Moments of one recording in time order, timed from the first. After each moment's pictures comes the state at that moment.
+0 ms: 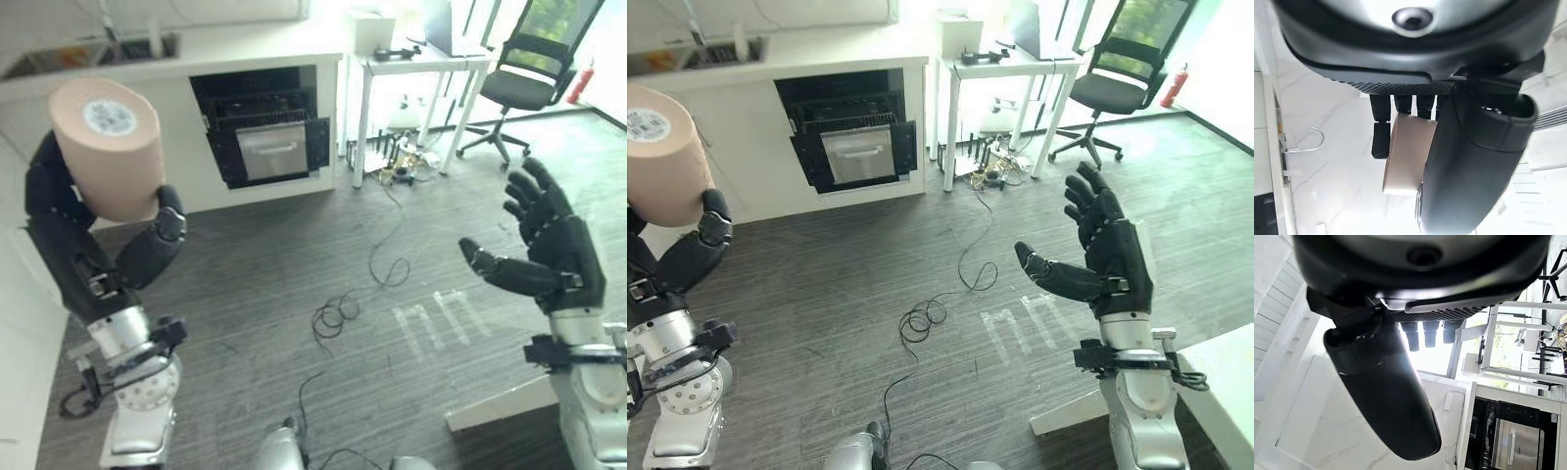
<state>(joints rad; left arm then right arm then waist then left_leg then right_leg) 0.04 0.43 0.20 -0.21 0.01 -0.46 0.62 0.15 -0.48 -0.18 -0.35 0.40 -0.25 0.01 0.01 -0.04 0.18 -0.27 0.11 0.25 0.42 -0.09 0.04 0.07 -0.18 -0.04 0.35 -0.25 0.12</state>
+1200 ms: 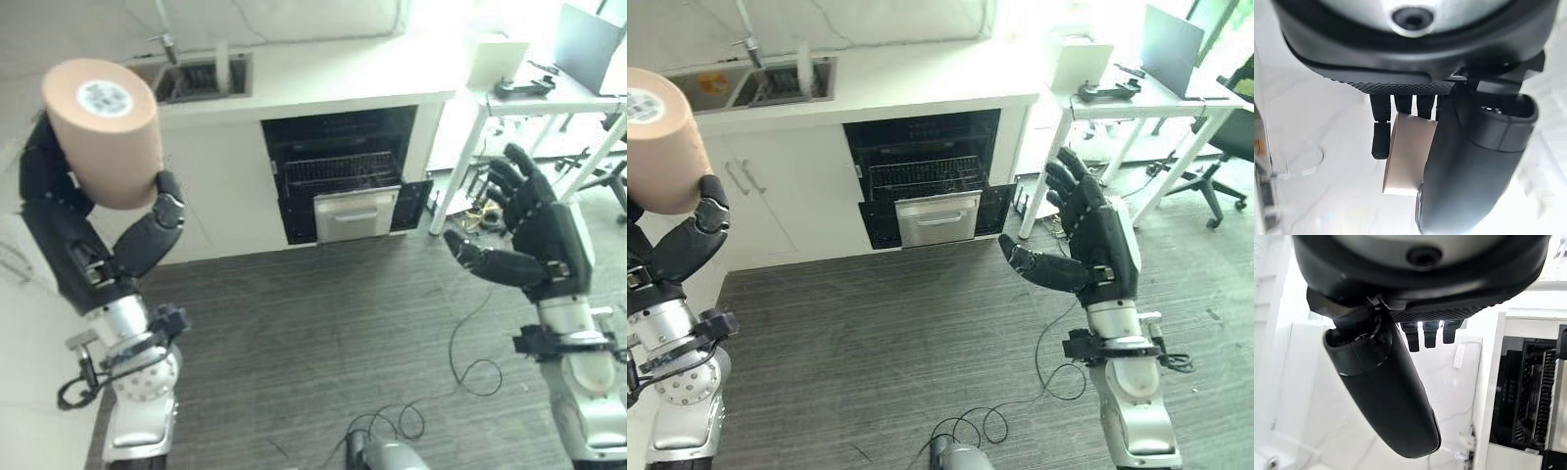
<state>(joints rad) 0.05 0.39 0.20 -0.29 0.02 -0.41 0.53 0.09 -0.50 -0.14 -0.29 0.40 -0.25 0.02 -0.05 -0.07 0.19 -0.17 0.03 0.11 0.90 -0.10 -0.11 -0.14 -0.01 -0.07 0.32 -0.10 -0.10</state>
